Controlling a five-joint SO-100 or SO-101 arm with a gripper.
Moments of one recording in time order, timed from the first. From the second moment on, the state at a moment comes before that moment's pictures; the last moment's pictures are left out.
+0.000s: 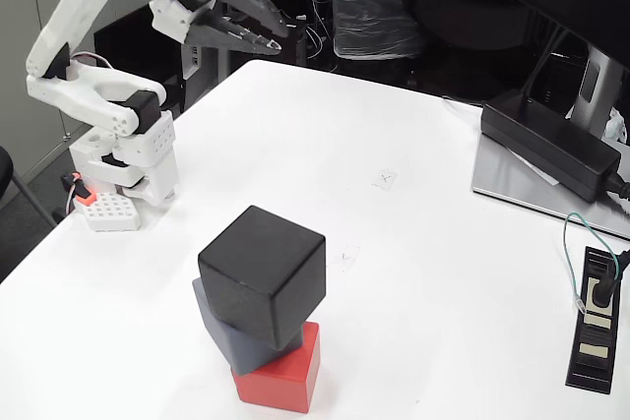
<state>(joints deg) -5.4 175.5 133.6 60.9 -3.1</state>
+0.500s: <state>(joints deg) -4.7 190.5 171.6 37.4 -3.1</state>
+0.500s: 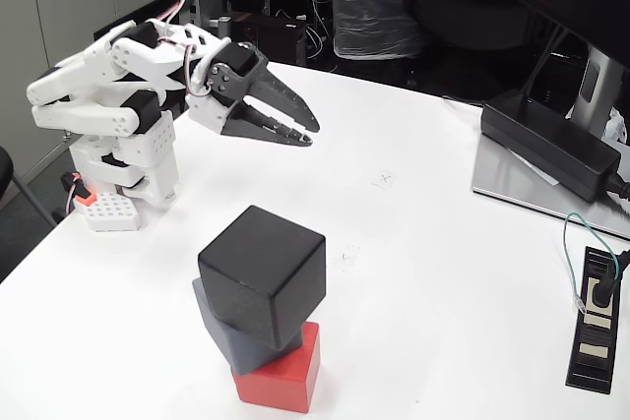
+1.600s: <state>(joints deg) -6.0 190.5 177.1 28.6 8.4</state>
